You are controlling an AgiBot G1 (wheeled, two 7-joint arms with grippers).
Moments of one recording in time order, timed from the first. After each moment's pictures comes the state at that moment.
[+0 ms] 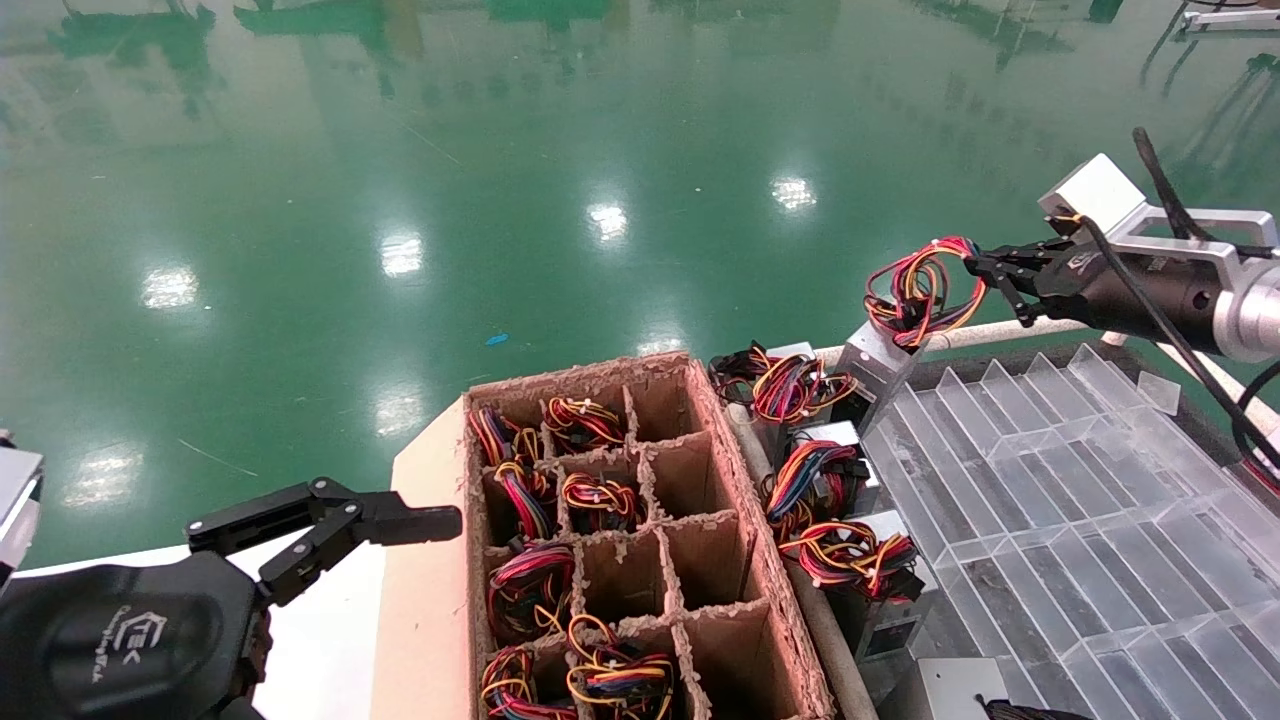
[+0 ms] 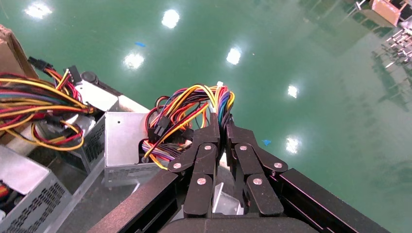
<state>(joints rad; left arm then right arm) -1.08 0.60 0.32 -1.28 0.71 1.48 -0.17 1.91 -0.98 -0.51 0.00 -1.45 -0.90 -0.33</state>
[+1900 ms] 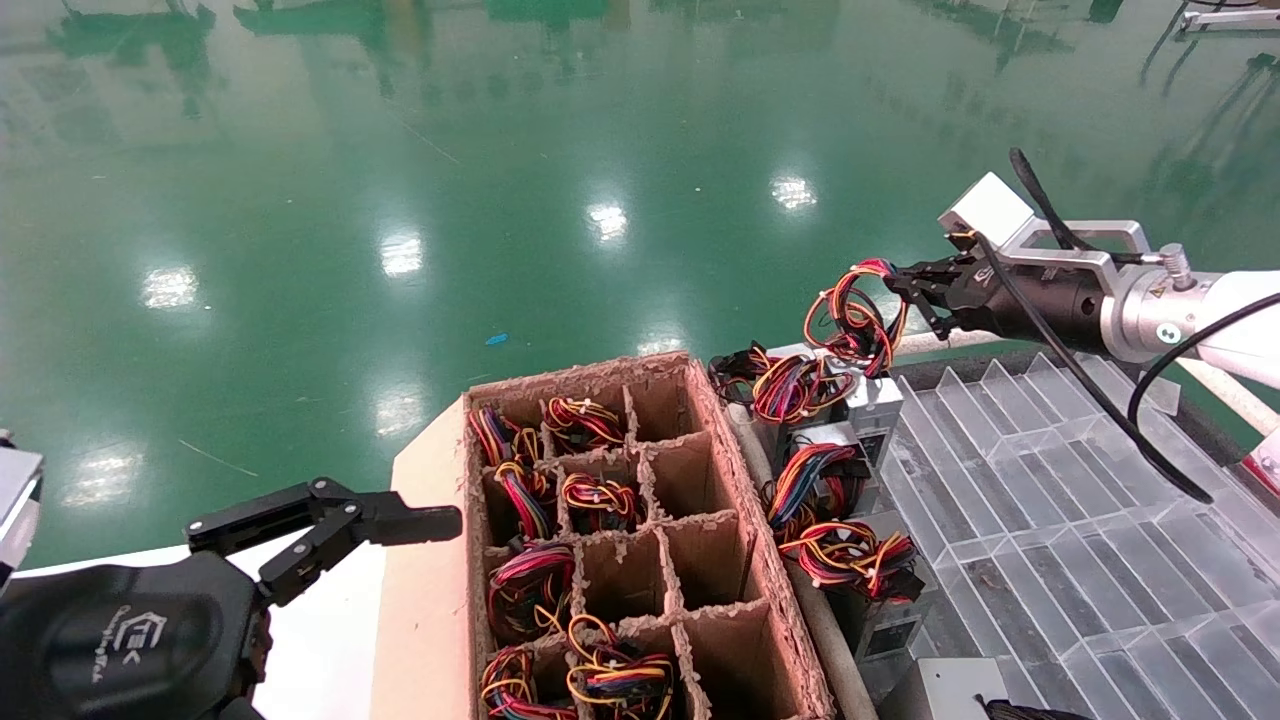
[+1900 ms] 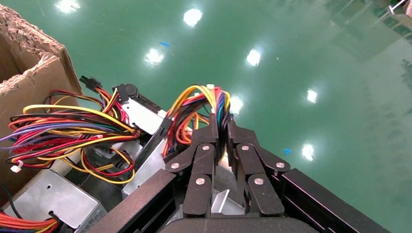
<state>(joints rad) -1.08 0.60 0.32 -1.28 0.71 1.48 -0.17 1.90 -1.09 -0.53 -0.01 -1.48 -0.88 -0.28</state>
